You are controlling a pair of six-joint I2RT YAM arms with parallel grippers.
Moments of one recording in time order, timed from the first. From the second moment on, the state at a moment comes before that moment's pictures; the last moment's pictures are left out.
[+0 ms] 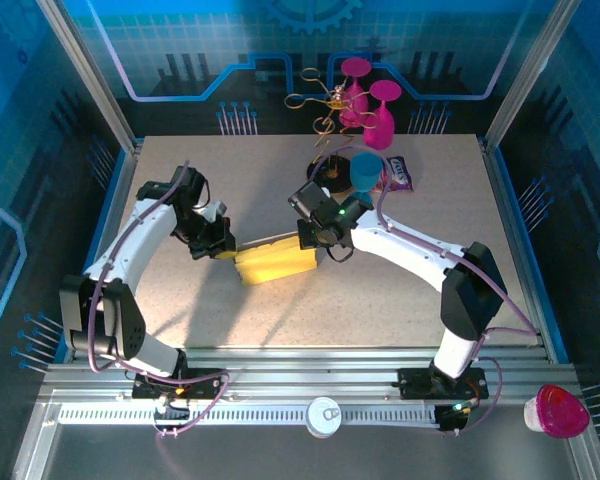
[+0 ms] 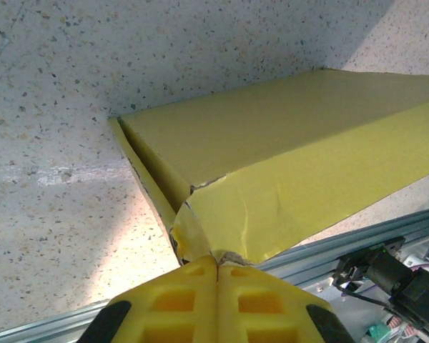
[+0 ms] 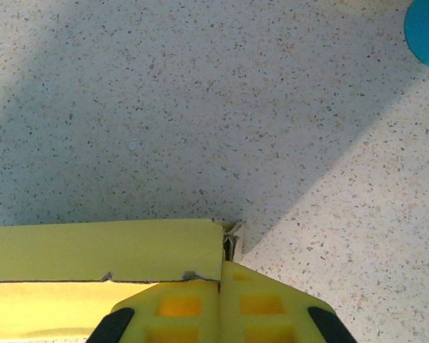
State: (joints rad) left arm -0.10 1.50 1.26 -1.19 0.51 -0.37; right arm 0.80 1.75 1.47 -0.80 0.23 0.60
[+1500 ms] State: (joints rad) left arm -0.07 1.28 1.18 -1.03 0.61 -0.76; right arm 0.79 1.73 1.43 -0.75 0.19 0.59
